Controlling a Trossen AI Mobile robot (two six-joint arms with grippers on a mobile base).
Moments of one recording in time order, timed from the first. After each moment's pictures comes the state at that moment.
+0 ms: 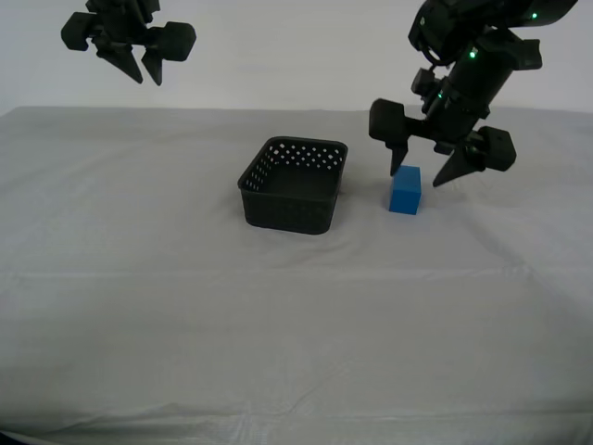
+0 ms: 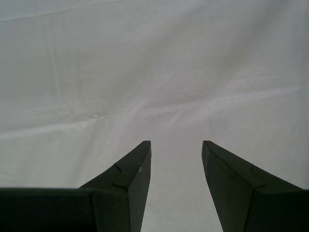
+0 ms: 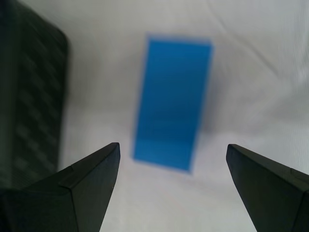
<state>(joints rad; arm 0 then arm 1) 0.42 1.90 1.04 -0.30 -0.05 0.53 -0.13 2.09 1.68 -0.64 -0.07 0.02</state>
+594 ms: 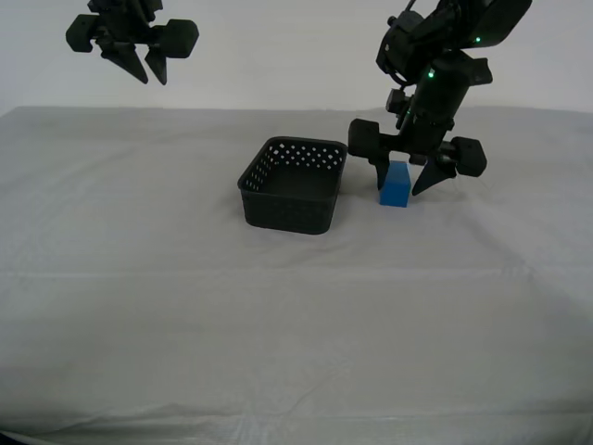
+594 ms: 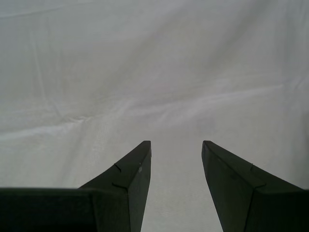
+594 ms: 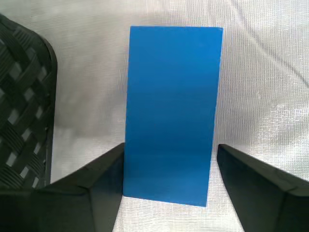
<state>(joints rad) 0.45 2.10 1.23 -0.38 -0.01 0.54 -0.13 2.09 1.68 -0.64 -0.01 0.02</state>
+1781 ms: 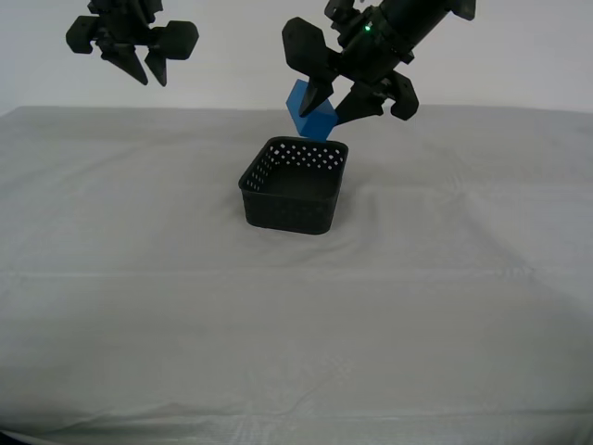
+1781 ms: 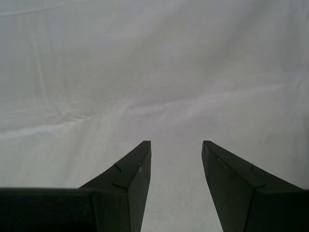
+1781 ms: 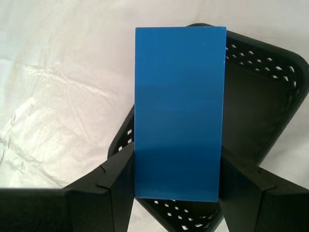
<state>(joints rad) 0.61 1.88 1.24 -0.23 -0.28 0.43 -0.13 2.09 1.68 -0.64 -0.01 0.03</state>
